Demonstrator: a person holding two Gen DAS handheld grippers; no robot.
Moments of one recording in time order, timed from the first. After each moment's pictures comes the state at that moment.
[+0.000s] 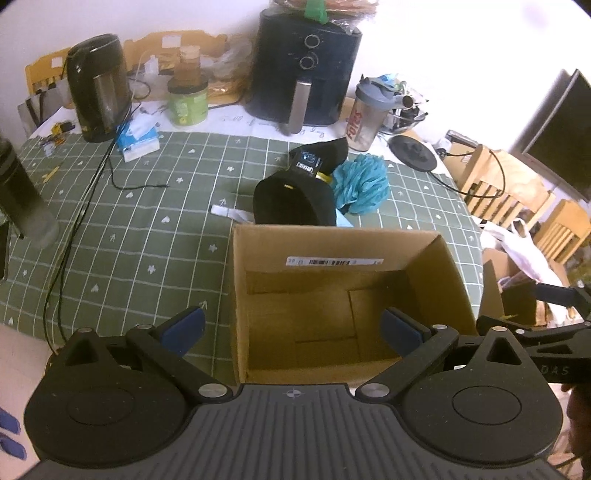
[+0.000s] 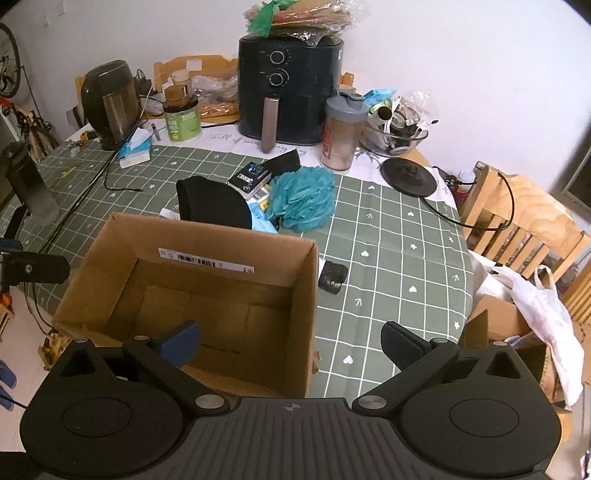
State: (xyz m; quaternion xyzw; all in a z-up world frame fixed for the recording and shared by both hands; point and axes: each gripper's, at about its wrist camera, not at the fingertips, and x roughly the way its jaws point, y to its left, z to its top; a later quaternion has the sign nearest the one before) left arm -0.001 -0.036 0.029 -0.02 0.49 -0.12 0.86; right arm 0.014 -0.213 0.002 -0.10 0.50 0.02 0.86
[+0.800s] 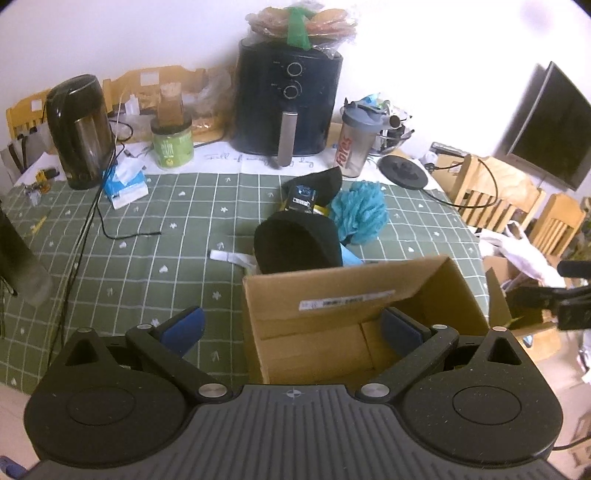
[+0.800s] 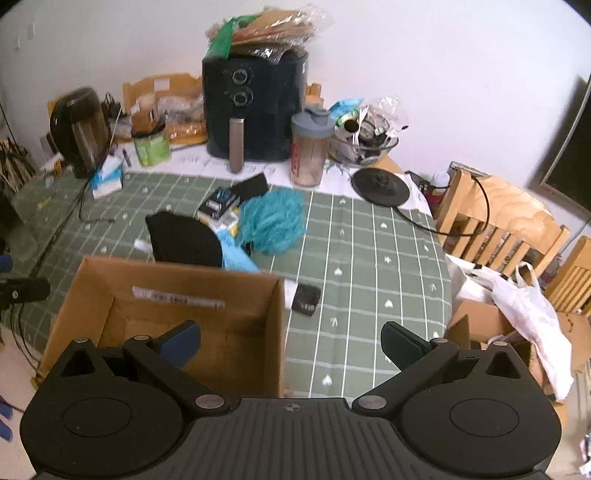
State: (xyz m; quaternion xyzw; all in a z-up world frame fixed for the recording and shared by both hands) left arm 0.031 -0.030 0.028 0.01 0.45 -0.15 0.88; right arm 0.042 -0.232 0.021 -0.08 0.48 -0.02 0.87
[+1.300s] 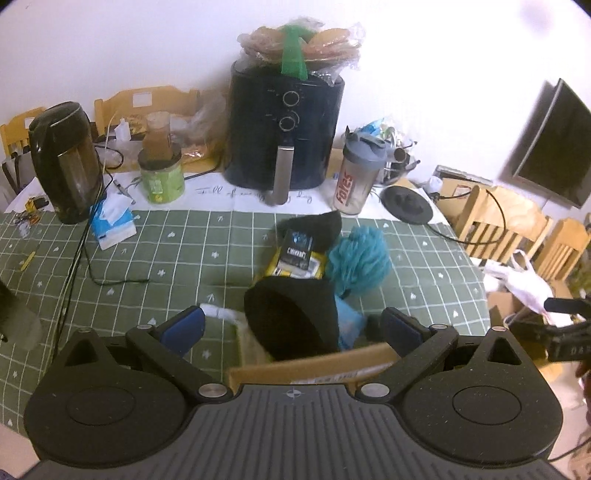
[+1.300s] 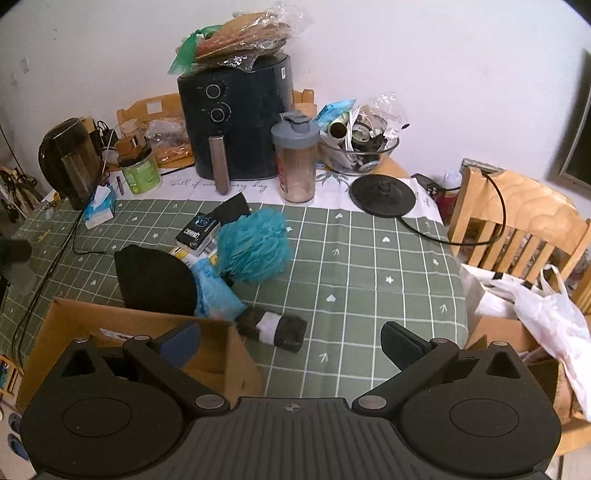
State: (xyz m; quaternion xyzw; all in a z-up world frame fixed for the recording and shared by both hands) left arm 0.089 -0.054 0.043 0.00 0.43 -0.15 0.89; right arm 0.094 -0.299 -0.003 -0.04 0.47 0.01 0.88
